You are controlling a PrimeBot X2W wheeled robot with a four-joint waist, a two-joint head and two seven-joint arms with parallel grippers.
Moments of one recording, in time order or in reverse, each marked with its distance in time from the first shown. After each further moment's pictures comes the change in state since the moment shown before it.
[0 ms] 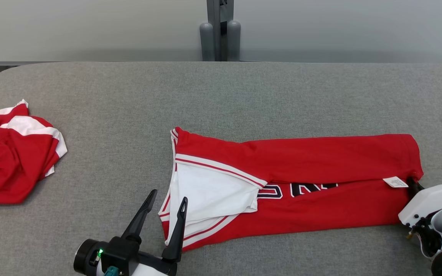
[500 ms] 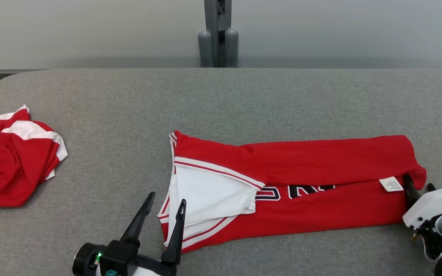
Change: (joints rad) left arm 0.024 0.000 0.003 -0.021 -0.005 0.013 0.000; right arm 0.047 0.006 -0.076 -0.065 -0.071 0.000 -0.027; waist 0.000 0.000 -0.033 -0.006
